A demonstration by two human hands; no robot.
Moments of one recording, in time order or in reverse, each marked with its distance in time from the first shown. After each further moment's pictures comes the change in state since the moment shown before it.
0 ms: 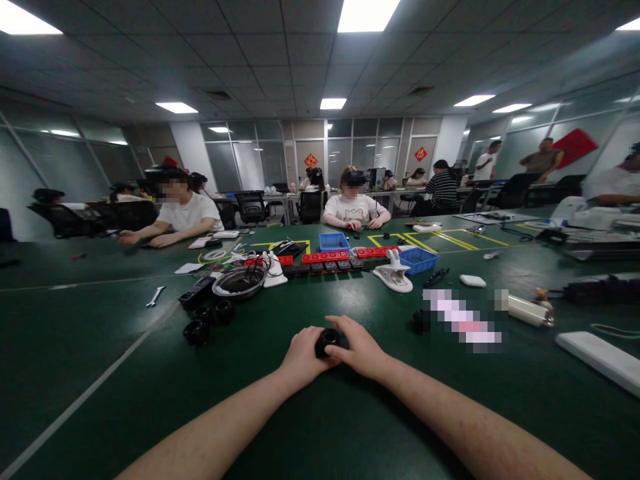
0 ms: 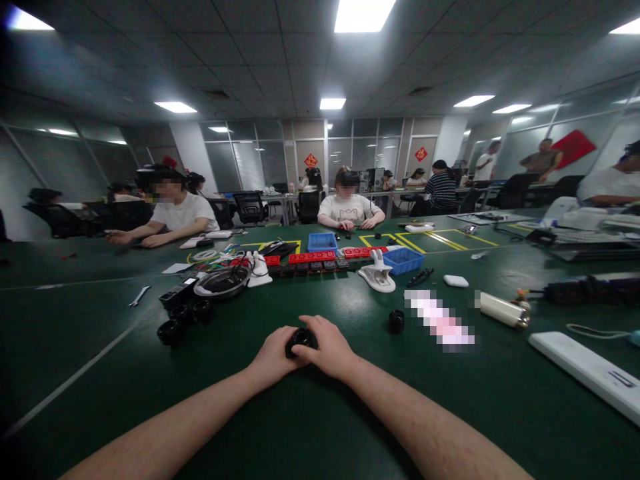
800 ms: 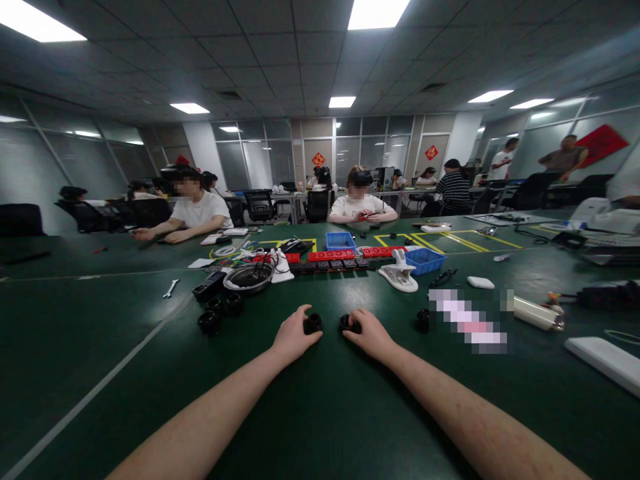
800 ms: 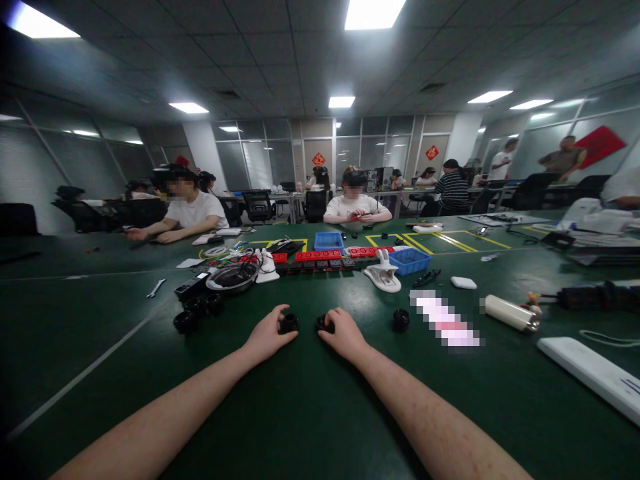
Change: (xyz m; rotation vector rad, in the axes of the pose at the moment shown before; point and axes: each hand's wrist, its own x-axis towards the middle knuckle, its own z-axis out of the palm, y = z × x) left_hand 0.005 -0.020 -0.025 0.092 0.059 -0.228; right_hand 0.005 0.040 0.003 -0.092 0.122 0.138
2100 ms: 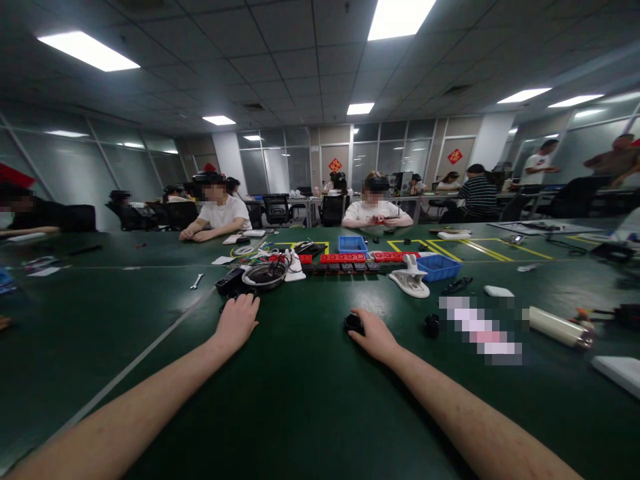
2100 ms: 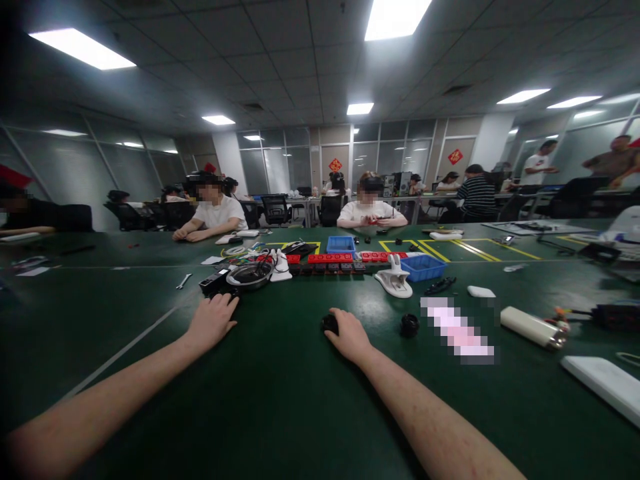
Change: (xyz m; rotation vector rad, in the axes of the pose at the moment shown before) left_hand -0.042 -0.059 -0.095 0.888 0.170 0.071; right_hand -0.007 -0.005 -0.002 -0.093 -0.071 -0.035
